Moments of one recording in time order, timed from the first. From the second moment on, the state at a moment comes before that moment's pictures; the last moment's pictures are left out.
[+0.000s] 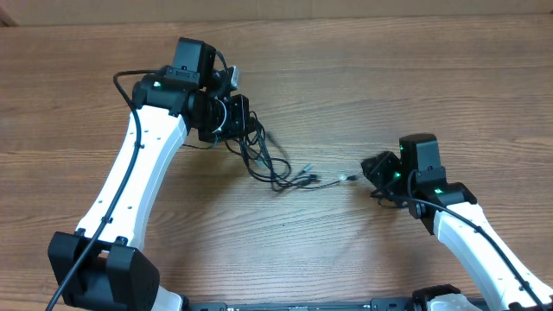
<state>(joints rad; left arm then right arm) -0.23 1.68 1.54 -1.06 0.46 -0.35 0.18 1.27 0.64 -0.33 -0.21 0.91</state>
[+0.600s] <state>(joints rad) -0.35 1.68 1.54 -1.00 0.63 -0.13 0.31 1.27 0.64 -0.14 -0.70 0.22</state>
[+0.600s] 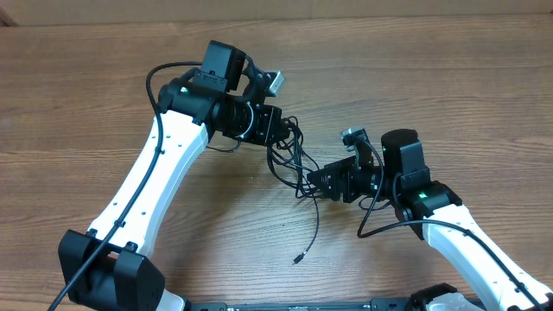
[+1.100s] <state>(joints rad) -0.35 1.68 1.54 -0.99 0.65 -0.13 0.32 1.27 0.64 -0.14 -0.78 0.13</state>
